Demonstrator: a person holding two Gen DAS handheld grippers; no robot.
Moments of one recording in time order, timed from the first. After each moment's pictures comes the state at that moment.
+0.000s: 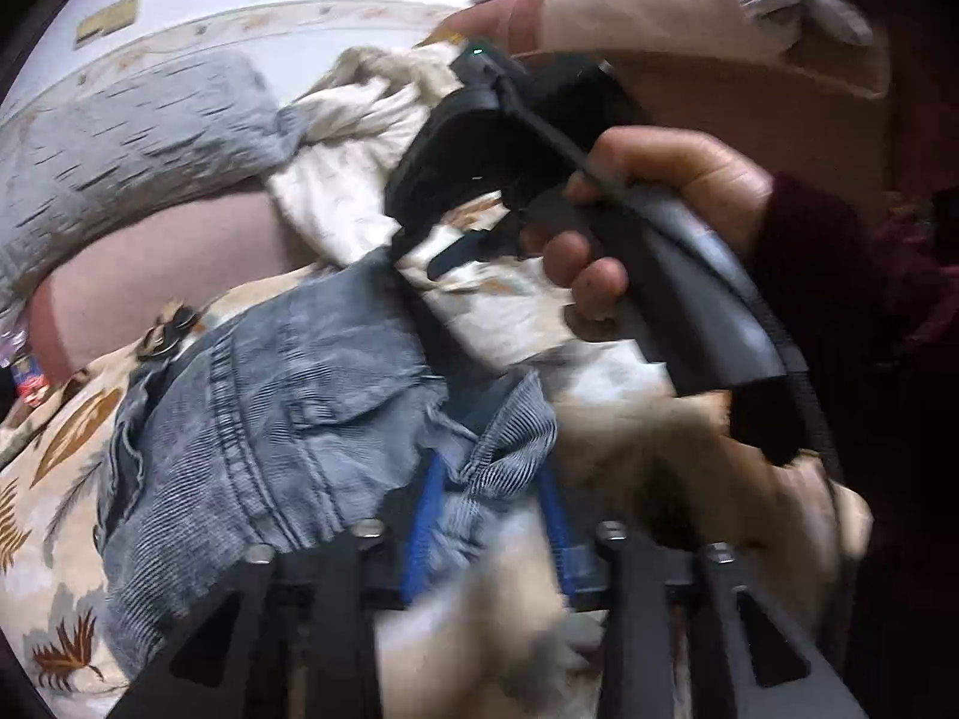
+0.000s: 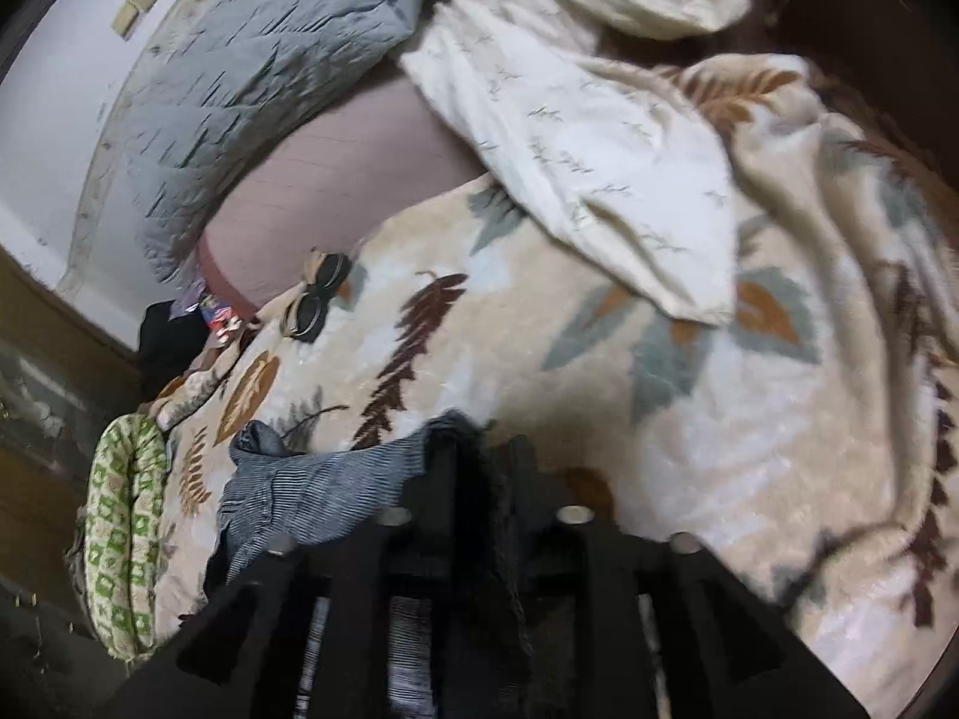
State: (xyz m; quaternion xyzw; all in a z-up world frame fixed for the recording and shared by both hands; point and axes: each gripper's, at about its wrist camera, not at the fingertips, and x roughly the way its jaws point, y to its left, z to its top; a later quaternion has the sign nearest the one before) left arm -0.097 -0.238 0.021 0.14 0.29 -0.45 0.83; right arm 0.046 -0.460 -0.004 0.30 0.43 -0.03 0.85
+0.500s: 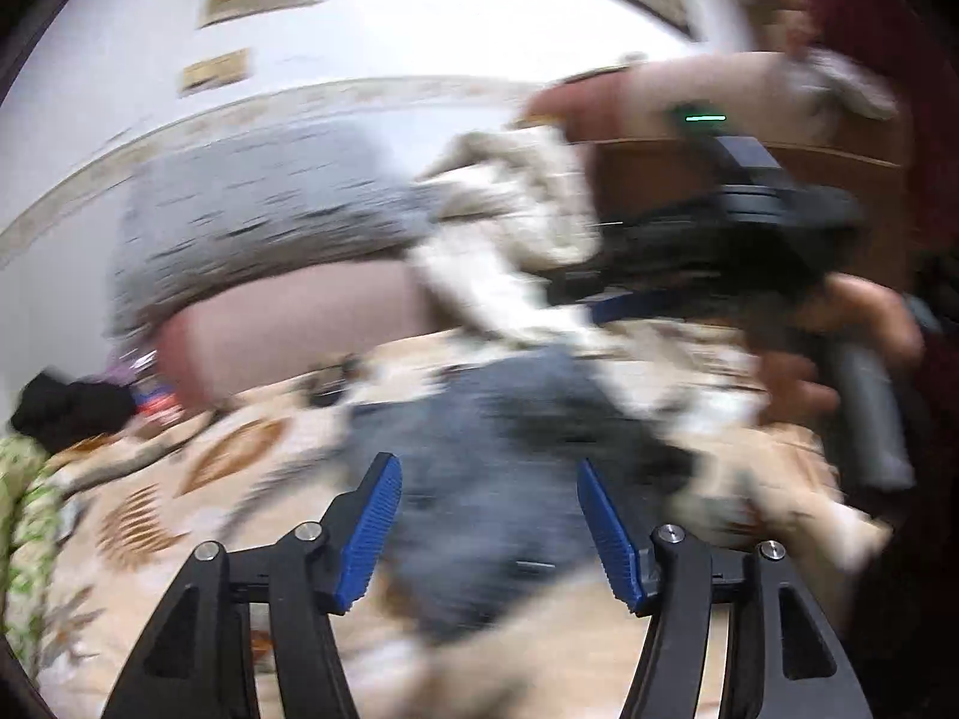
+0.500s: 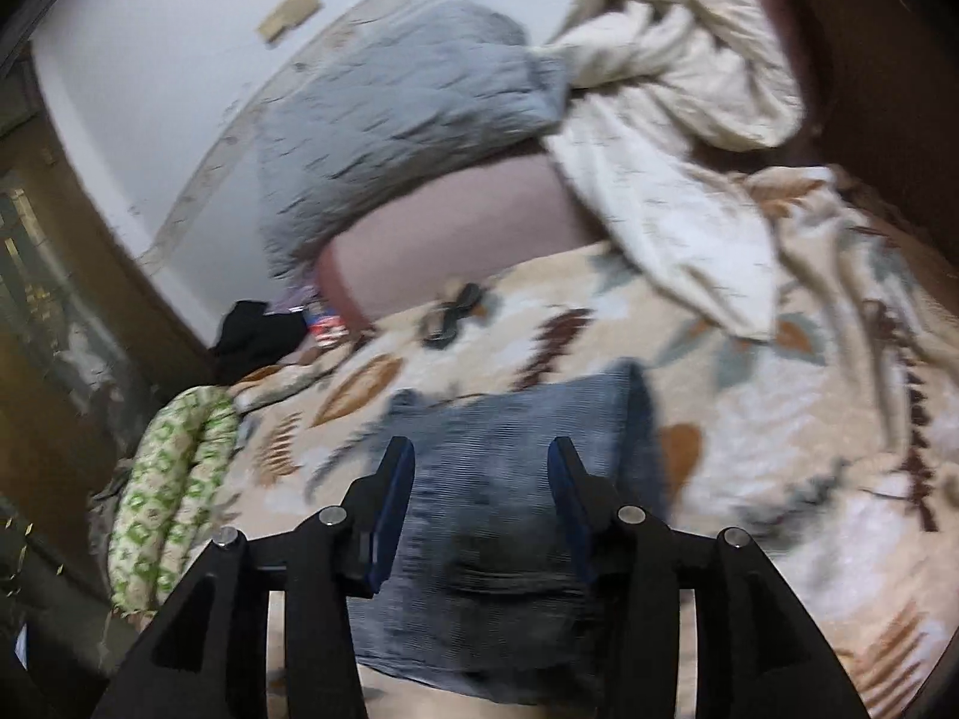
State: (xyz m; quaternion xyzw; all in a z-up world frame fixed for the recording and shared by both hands) left arm -0.063 -0.117 0.076 0.13 0.22 -0.34 0.91; right arm -0.020 -0.371 0.053 0.26 0.34 0.06 0.90
